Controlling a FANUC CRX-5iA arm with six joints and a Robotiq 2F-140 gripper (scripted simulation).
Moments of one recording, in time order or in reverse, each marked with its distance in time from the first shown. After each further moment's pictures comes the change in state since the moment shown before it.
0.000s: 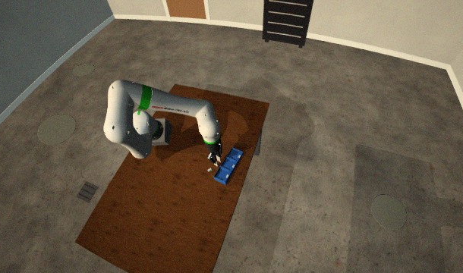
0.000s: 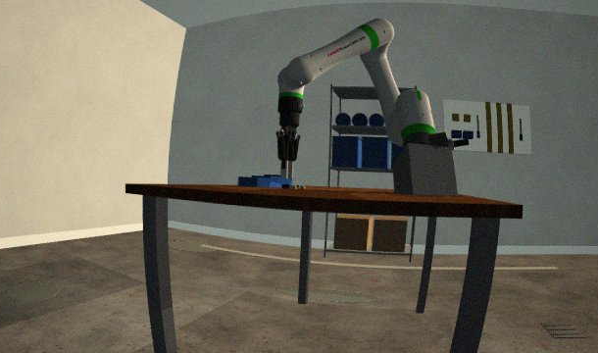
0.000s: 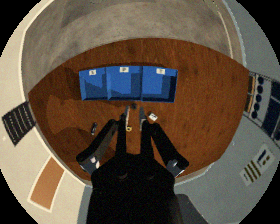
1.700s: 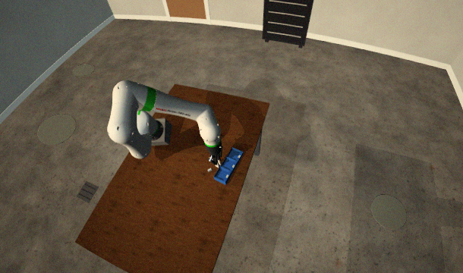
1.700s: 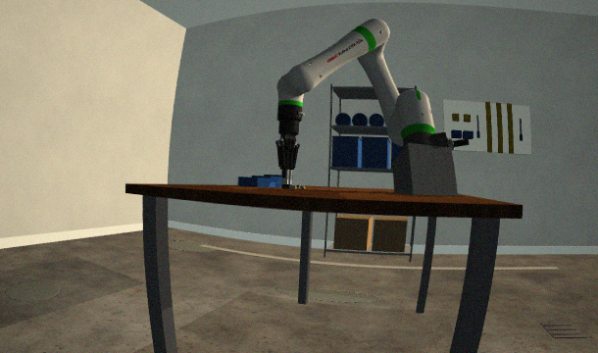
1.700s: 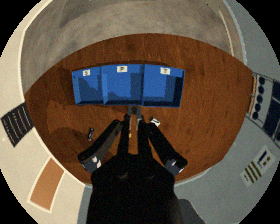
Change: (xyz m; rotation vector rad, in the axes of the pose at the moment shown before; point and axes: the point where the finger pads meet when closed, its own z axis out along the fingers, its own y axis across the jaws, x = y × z) arm 0.000 0.000 0.032 0.000 0.001 0.000
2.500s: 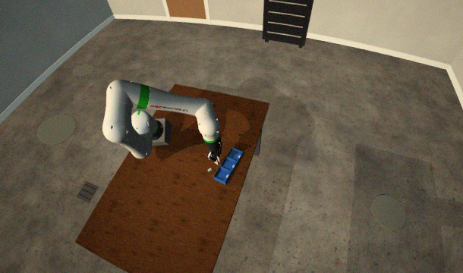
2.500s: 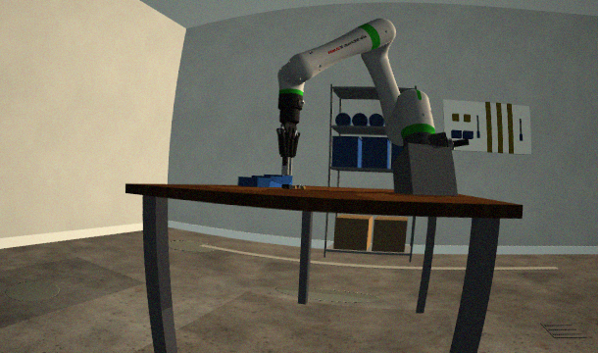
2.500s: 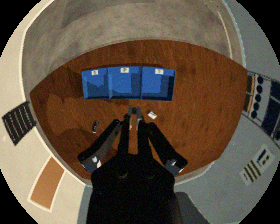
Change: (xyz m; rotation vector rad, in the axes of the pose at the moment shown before) arm 0.000 0.000 -0.045 0.000 0.000 0.000
